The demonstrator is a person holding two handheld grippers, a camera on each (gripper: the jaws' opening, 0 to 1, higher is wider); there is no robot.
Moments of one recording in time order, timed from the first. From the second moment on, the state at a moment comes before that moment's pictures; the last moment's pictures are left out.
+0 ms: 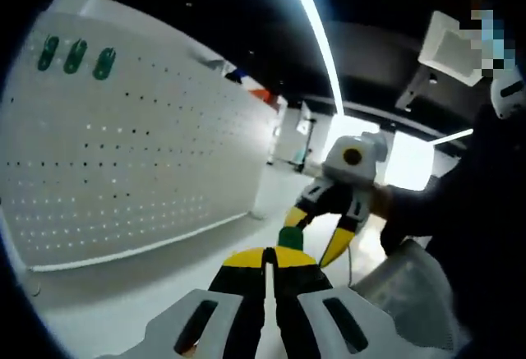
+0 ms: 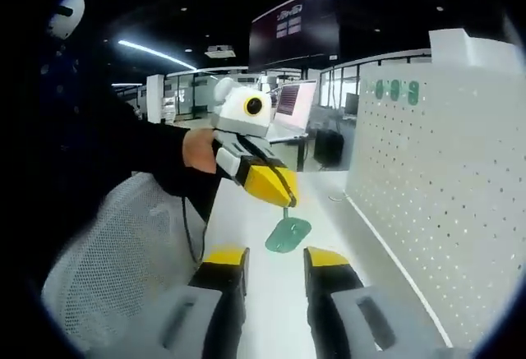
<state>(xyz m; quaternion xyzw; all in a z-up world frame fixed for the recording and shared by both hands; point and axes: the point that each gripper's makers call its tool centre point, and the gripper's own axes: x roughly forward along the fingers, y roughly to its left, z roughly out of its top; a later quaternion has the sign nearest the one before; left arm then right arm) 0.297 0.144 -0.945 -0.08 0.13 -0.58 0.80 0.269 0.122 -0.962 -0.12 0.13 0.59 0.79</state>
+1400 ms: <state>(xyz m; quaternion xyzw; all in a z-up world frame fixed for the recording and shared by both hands) 0.258 0.130 -0.919 -0.11 0.06 -0.65 0.75 0.248 0.124 -0.943 -0.04 0.11 0.62 0.77</state>
